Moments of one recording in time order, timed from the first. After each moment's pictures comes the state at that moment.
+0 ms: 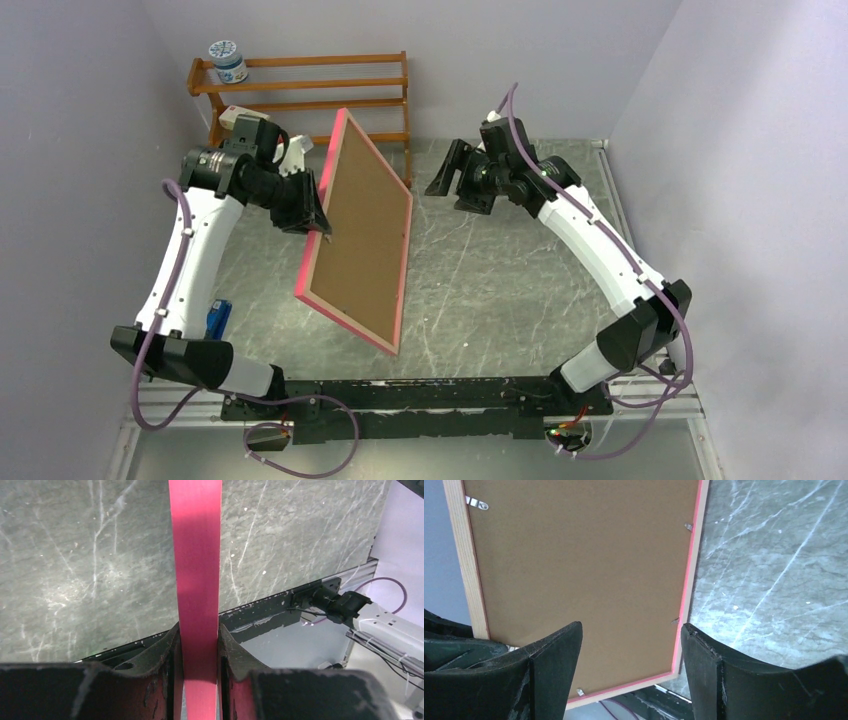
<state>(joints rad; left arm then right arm) -0.21 1.42 1.74 -1.39 0.38 -0.35 0.53 1.52 1.63 -0.81 -0.15 0.80</state>
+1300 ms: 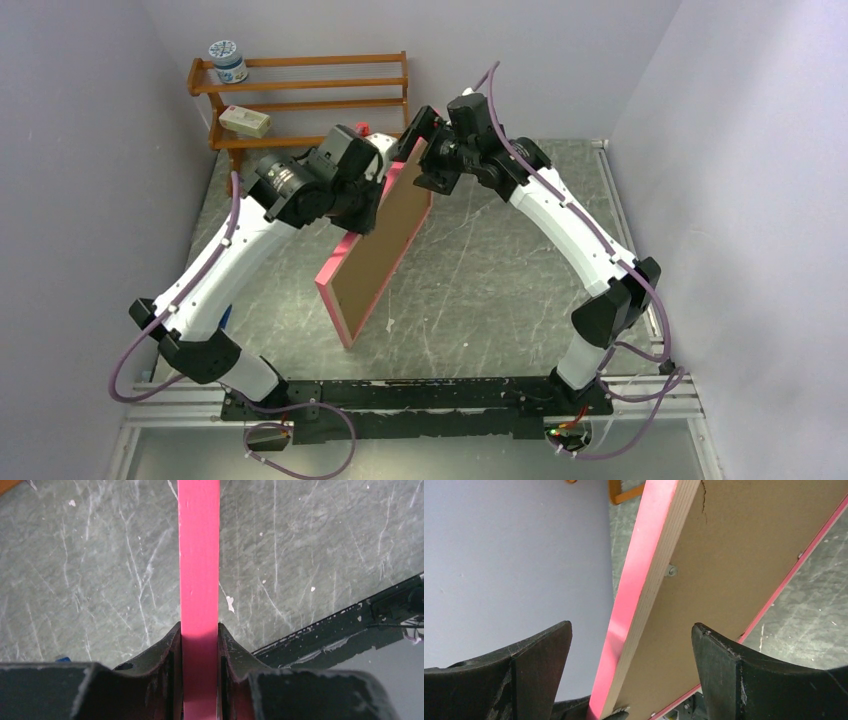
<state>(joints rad) -0.74 1.52 1.98 -1.37 -0.14 -0.28 0.63 1.71 1.90 -0.72 -0.16 1.05</state>
